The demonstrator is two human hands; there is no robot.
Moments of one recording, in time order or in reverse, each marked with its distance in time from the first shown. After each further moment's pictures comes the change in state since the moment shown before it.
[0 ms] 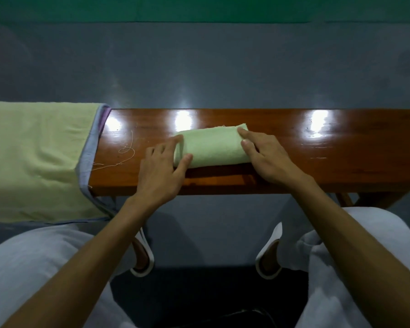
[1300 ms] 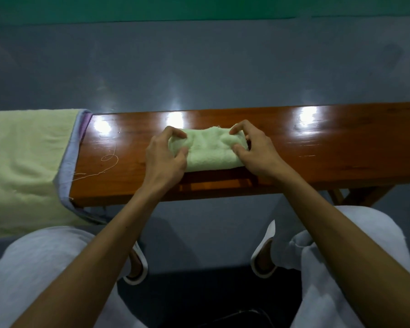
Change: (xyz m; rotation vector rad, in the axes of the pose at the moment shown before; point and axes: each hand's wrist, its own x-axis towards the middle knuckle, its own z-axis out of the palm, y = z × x) left_hand 0.035 0.034 0.014 -0.395 0.131 -0.032; right_hand 0.010 -0.002 -0.008 0.309 0.088 0.057
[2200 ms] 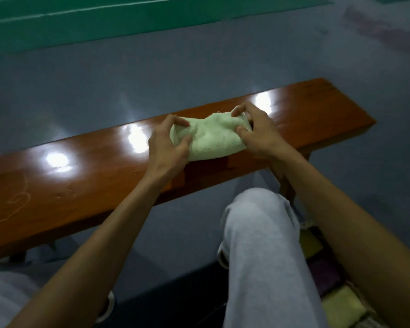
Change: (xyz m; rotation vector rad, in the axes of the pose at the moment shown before) left_hand -0.006 0.126 0.124 -0.182 -0.167 0.203; right_hand -0.054 0.099 -0.142 0.052 0.305 0.096
